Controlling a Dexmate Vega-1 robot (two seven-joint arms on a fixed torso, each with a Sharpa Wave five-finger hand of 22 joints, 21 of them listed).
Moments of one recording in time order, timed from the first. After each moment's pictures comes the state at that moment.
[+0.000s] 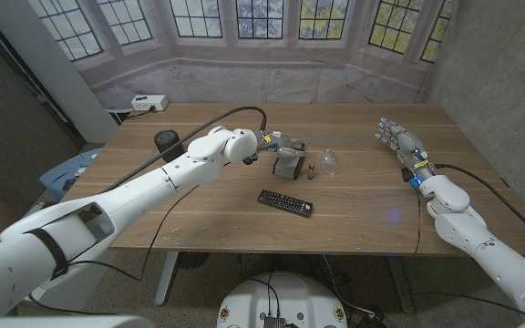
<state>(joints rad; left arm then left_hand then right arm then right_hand) 0.41 0.60 0.94 -1.71 0.73 0.15 -0.50 -0.01 0.16 0.34 0.19 0.20 -0.17 0.01 0.18 0.17 0.34 -0.04 0.21 0.18 -0.03 0.06 0.20 0.17 -0.17 0.00 0.19 0.17 -0.90 -0.63 -0.27 -1.13 0.66 0.52 0.17 0.54 0.15 0.35 -0.15 0.20 0.27 0.02 0.19 0.18 0.29 0.00 0.19 0.19 0.16 -0.04 0.20 0.20 0.37 -0.04 0.19 0.17</state>
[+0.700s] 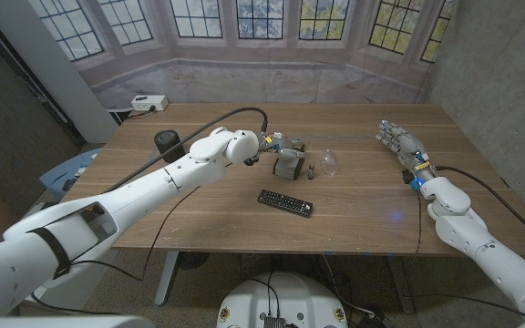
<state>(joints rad) 0.41 0.60 0.96 -1.69 0.72 0.16 -0.51 -0.01 0.16 0.34 0.19 0.20 -0.17 0.01 0.18 0.17 0.34 -0.05 0.21 0.18 -0.02 0.06 0.19 0.17 -0.17 0.00 0.19 0.17 -0.91 -0.62 -0.27 -1.13 0.66 0.53 0.17 0.54 0.15 0.35 -0.15 0.20 0.27 0.02 0.19 0.18 0.29 0.00 0.19 0.19 0.16 -0.04 0.20 0.20 0.38 -0.04 0.19 0.17</state>
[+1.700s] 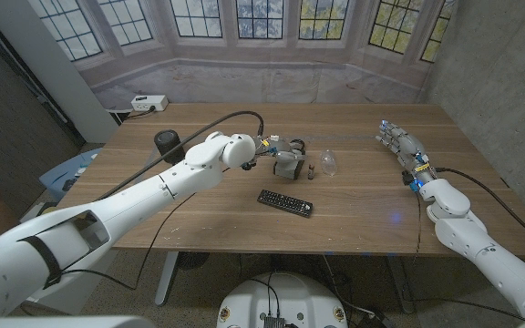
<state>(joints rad) 0.46 0.64 0.94 -1.77 0.70 0.20 -0.54 -0.01 0.16 0.34 0.18 0.20 -0.17 0.01 0.18 0.17 0.34 -0.05 0.21 0.18 -0.01 0.07 0.19 0.17 -0.17 0.00 0.19 0.17 -0.94 -0.63 -0.26 -1.16 0.66 0.53 0.15 0.54 0.15 0.35 -0.15 0.20 0.27 0.02 0.19 0.18 0.29 0.00 0.19 0.19 0.16 -0.04 0.20 0.20 0.38 -0.04 0.19 0.17</state>
